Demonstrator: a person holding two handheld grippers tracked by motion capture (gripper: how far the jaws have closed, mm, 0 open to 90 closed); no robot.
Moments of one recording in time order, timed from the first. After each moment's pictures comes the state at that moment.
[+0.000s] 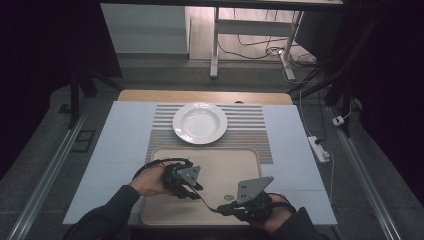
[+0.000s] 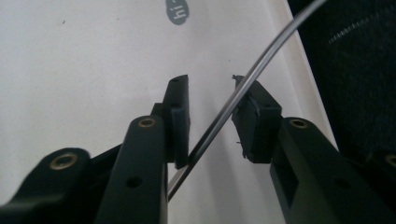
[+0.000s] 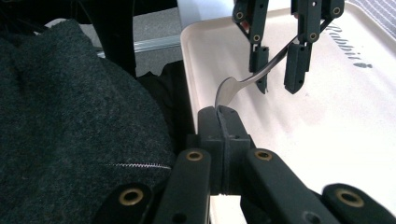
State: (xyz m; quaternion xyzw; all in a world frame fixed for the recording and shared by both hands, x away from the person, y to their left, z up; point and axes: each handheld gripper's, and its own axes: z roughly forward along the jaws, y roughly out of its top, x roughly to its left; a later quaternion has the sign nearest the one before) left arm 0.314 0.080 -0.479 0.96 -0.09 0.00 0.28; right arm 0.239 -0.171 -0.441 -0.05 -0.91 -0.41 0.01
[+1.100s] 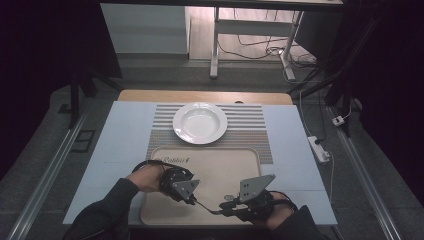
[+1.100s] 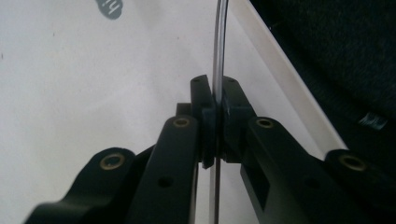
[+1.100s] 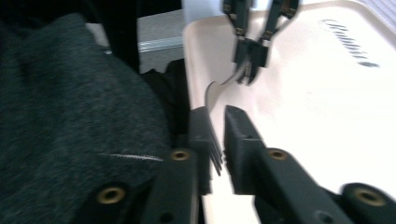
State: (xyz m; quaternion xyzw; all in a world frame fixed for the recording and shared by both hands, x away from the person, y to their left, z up) left arm 0.302 0.078 -0.477 0.95 -0.23 0.00 0.22; right arm 0.248 -0.178 -0.448 -0.04 -0.91 -0.41 0.02
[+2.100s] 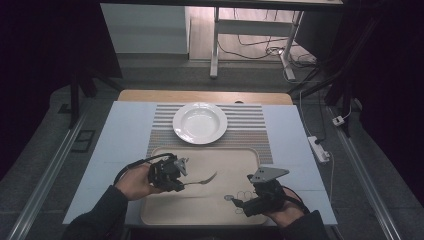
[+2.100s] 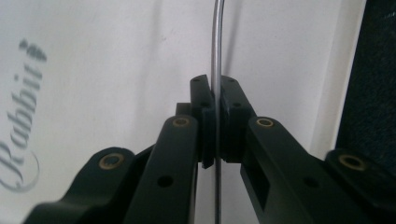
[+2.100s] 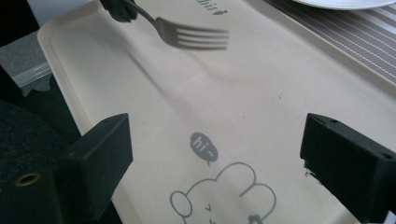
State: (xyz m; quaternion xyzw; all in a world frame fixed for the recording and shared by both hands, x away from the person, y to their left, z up) left arm 0.307 0.111 -0.467 0.97 0.16 -0.01 0.18; right arm 0.264 -0.205 -0.455 -0.26 -0.88 -0.38 -0.11
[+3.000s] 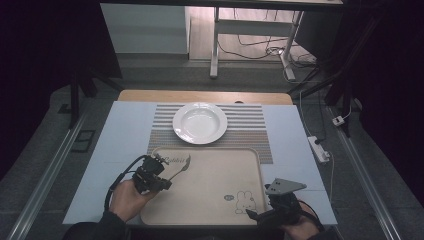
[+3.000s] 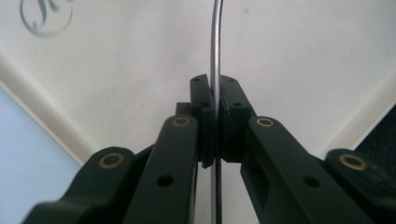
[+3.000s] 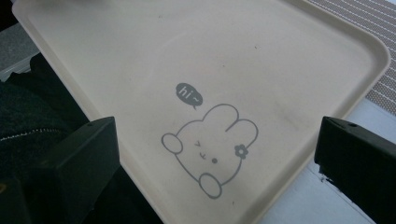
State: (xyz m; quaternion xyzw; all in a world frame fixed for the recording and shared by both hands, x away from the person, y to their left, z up) left arm 0.290 0.147 -0.482 0.86 0.46 -0.03 0.22; right arm 0.236 -0.240 -0.461 -0.30 -0.87 -0.36 -0.13
